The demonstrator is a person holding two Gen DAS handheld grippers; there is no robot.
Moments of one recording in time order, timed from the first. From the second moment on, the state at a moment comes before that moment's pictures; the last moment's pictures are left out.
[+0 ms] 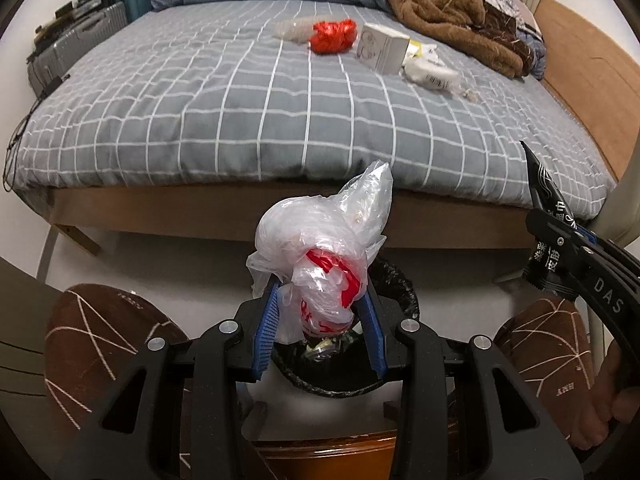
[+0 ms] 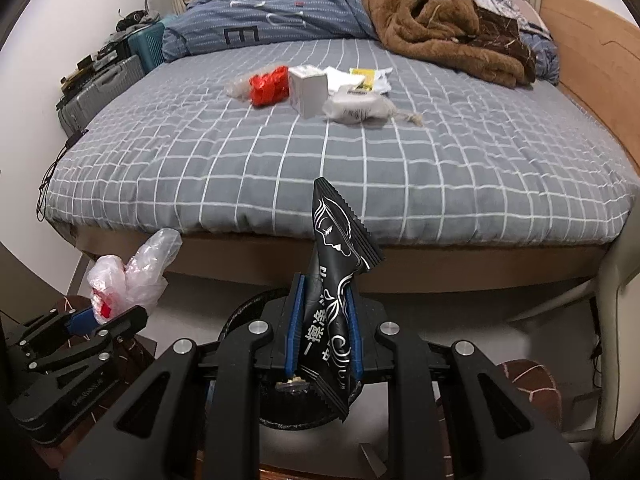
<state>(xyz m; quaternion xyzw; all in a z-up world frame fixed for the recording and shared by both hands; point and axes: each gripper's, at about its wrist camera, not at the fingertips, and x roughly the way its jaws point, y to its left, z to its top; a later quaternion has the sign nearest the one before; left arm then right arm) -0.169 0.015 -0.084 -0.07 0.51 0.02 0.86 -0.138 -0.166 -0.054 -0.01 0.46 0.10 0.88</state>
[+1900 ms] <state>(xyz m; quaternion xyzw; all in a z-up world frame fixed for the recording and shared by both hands) -0.118 0.015 -0.211 -0.07 0.60 0.02 0.80 -0.094 -0.163 -0.176 -0.03 0.54 0.08 0.83</state>
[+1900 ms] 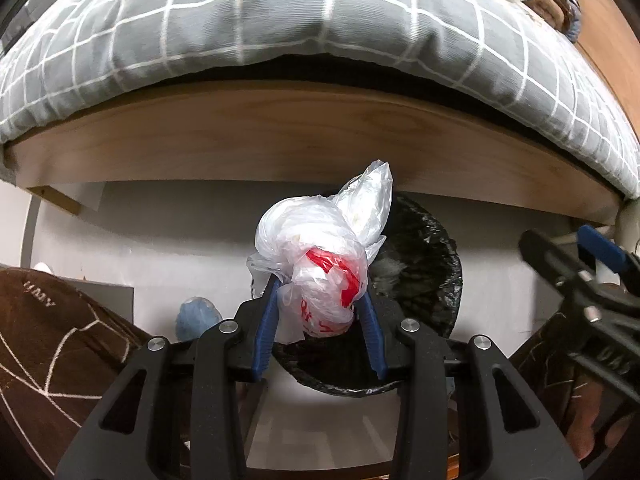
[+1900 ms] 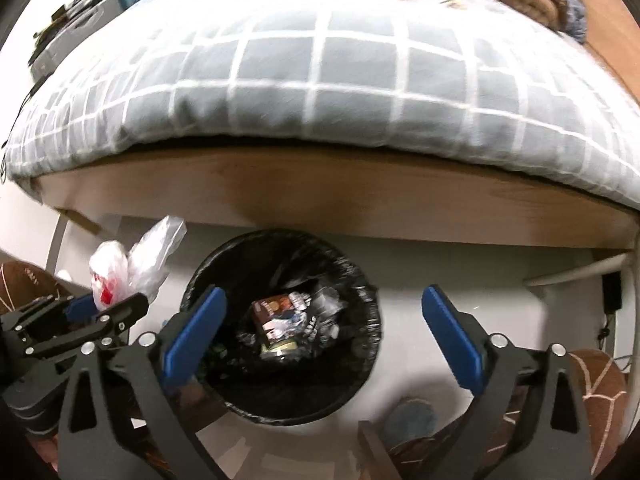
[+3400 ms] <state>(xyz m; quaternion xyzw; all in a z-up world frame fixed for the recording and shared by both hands) -0.114 -0.009 -0.132 -0.04 0.50 0.01 0.86 -0.093 -0.218 -0.115 0.00 0.49 0.04 0.87</state>
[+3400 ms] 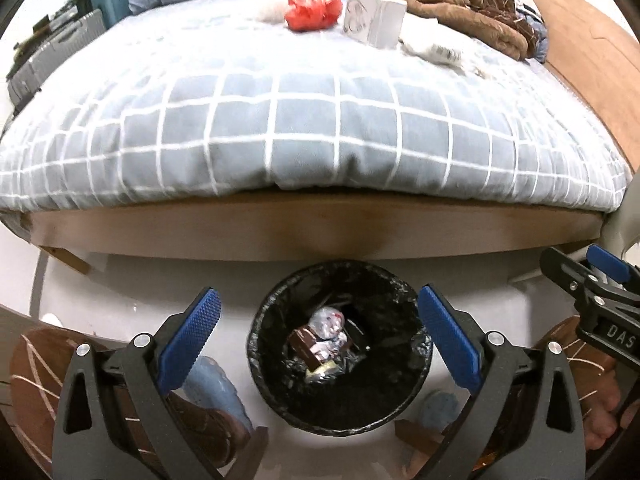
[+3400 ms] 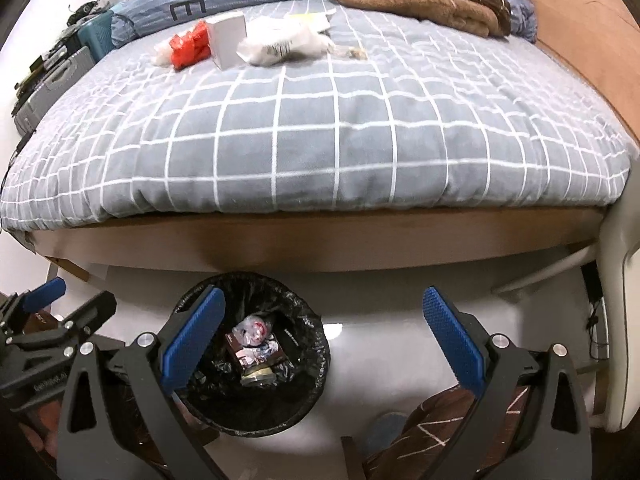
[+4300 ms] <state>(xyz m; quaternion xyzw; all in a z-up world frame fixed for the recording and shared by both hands) -0.110 0.031 -0.023 -0.04 0.45 0.03 0.89 -0.084 -0.197 0.011 -0.03 0.40 0.06 0.91</state>
